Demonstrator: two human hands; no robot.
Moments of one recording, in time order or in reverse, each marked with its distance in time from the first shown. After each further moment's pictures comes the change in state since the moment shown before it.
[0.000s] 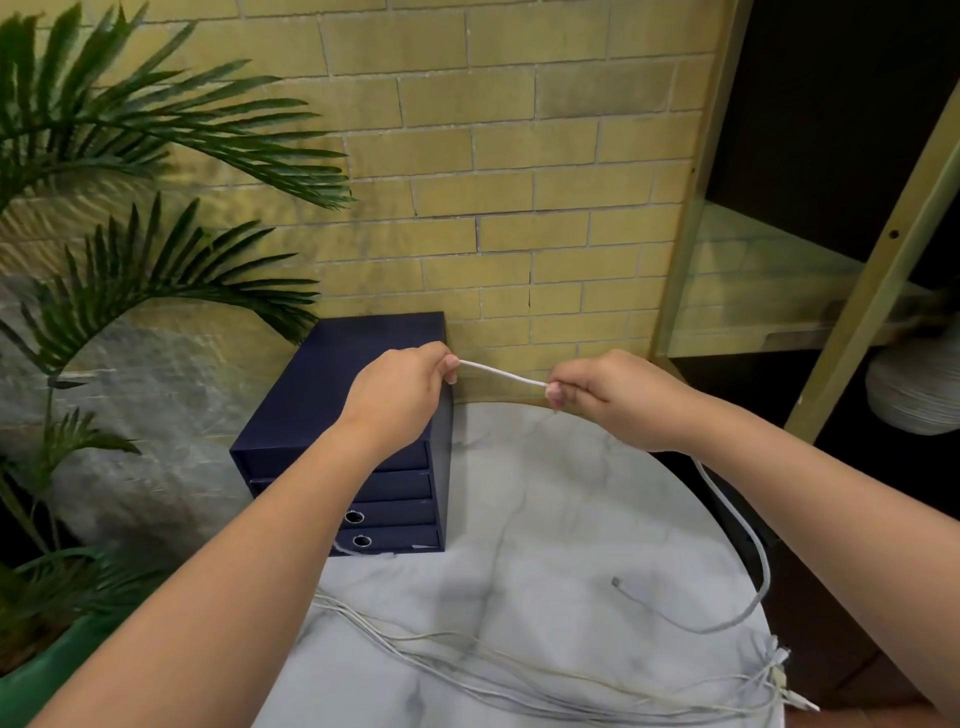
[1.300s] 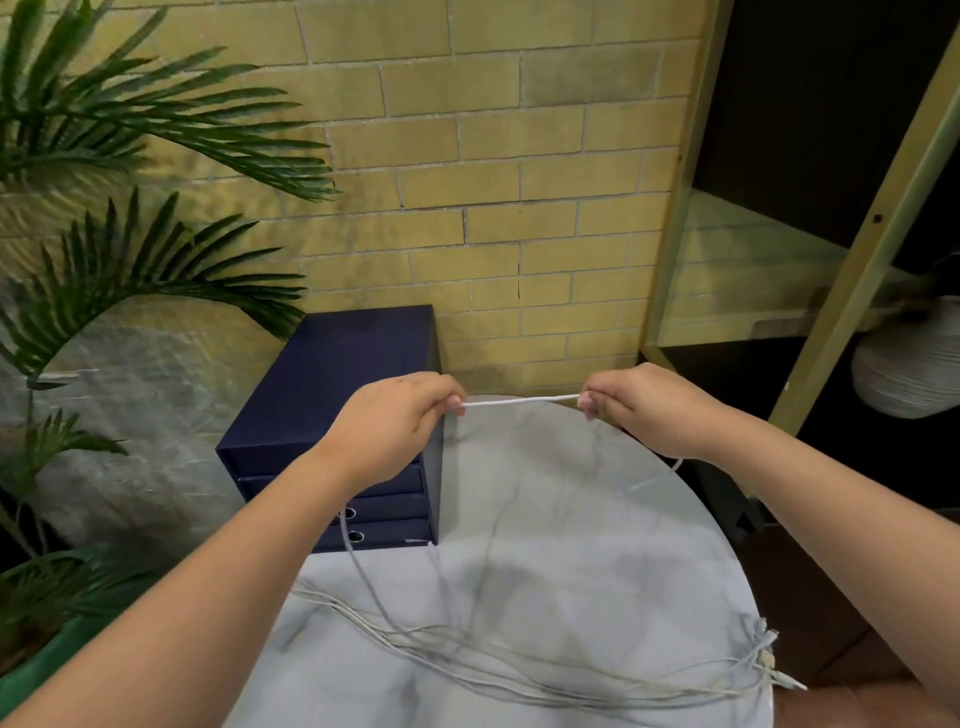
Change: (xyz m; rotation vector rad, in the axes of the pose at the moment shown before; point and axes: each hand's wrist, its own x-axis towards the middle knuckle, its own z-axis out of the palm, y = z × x) left_hand -0.023 -0.009 0.011 -0.037 -0.069 0.323; right_hand -0.026 0.028 0.005 0.008 -0.046 0.156
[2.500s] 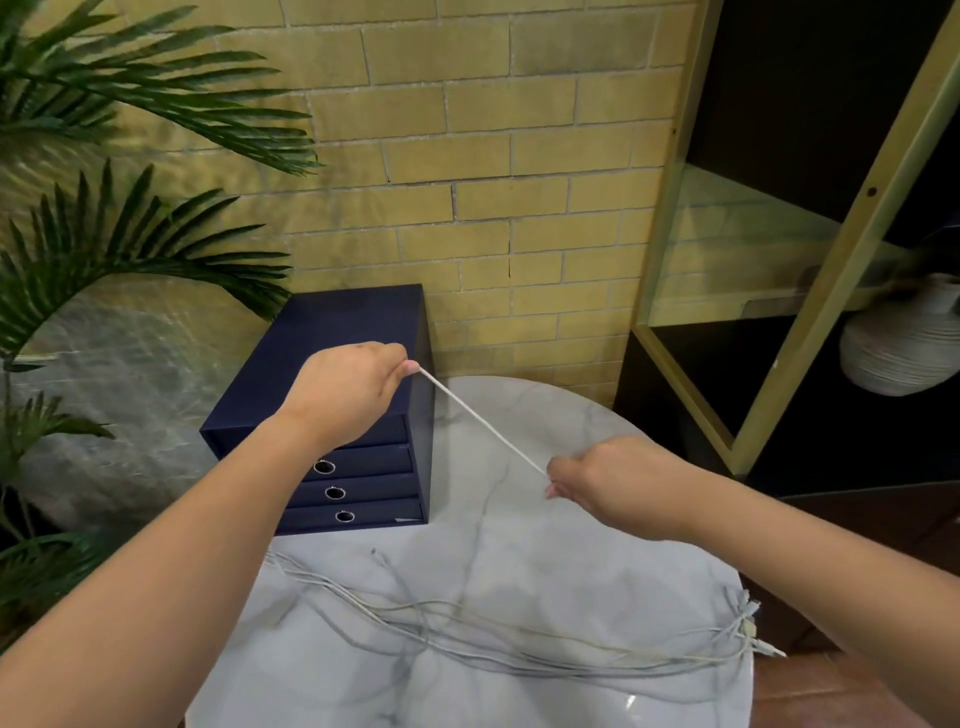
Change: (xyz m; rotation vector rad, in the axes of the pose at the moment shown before) left_hand 0.005 -0.037 0.004 0.324 0.027 -0.062; right_hand -0.035 -0.007 0.063 -0.365 -0.155 -0.293
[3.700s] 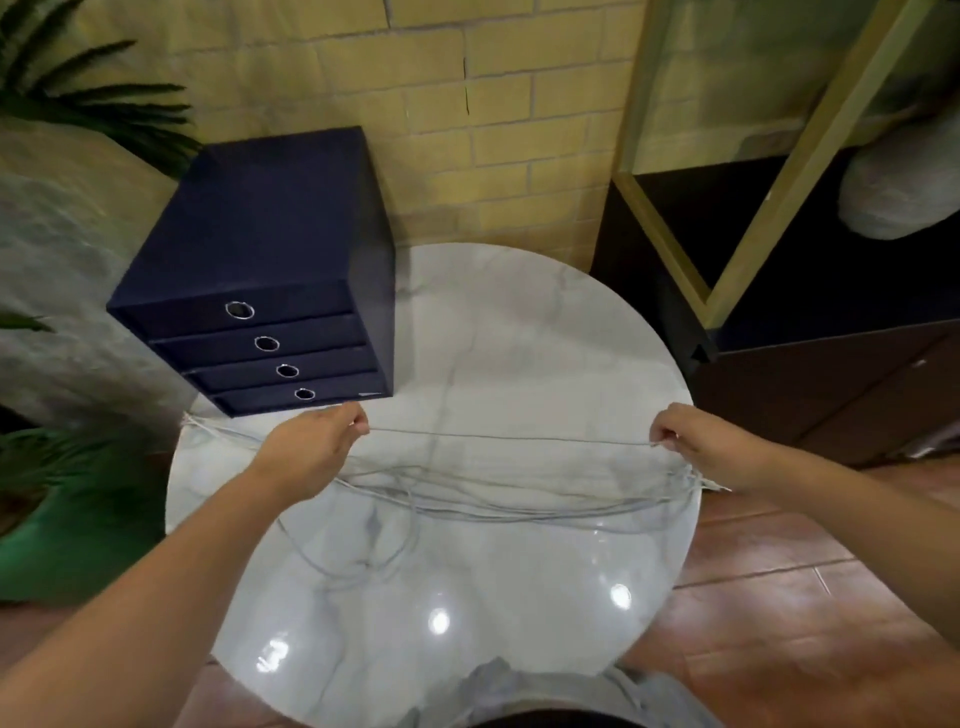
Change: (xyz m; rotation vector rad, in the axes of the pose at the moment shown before) left_hand -0.145 0.028 0.127 -0.278 -0.564 -0.229; right_hand -0.125 0.077 0.168 0.604 -0.227 0.480
